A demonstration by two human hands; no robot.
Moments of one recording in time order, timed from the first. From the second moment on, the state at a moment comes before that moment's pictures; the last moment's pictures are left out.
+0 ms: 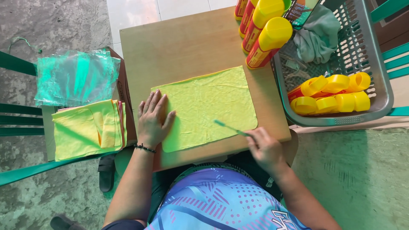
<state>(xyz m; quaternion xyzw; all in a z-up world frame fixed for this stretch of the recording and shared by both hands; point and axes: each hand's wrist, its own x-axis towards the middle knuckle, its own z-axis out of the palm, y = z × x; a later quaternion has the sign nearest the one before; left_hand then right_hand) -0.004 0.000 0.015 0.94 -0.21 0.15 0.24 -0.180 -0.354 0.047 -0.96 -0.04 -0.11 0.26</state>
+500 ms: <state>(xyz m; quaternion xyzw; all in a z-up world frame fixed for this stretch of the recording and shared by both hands) 0.000 -0.001 0.013 0.92 -0.21 0.18 0.27 -0.071 -0.297 0.028 -0.98 -0.08 -0.13 0.08</state>
